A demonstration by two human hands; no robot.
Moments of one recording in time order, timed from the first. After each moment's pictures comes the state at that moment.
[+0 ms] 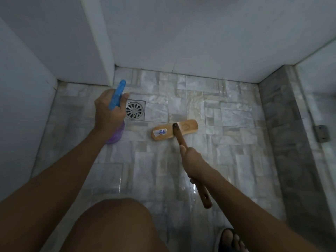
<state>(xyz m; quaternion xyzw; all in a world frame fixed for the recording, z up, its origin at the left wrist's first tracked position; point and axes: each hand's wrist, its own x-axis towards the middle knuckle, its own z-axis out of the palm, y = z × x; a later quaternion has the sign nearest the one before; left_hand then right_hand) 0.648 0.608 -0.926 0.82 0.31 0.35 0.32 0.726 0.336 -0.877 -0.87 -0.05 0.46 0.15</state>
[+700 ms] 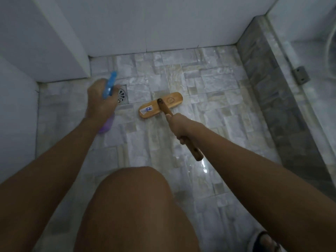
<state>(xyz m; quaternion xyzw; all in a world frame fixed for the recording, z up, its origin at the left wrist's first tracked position) 0.649 0.573 -0.915 0.85 0.29 0.25 0.35 0.737 0.324 -0.878 -0.85 -0.07 0.47 0.20</state>
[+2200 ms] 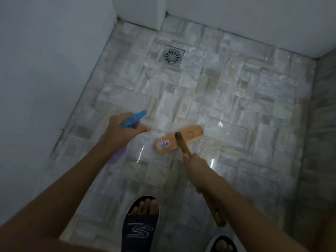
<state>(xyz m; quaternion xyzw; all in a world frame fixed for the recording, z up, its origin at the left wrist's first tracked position) 0.423 0.396 -0.900 0.73 0.45 0.18 0.48 0.593 0.189 -0.873 -0.80 -0.19 0.56 0.10</state>
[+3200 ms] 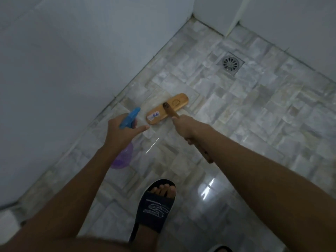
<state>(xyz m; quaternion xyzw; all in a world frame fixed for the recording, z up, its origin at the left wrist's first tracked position) 0.283 0.351 -0.886 0.60 0.63 0.28 0.40 0.509 0.349 -0.862 -0.72 -0.42 0.54 -0.02</state>
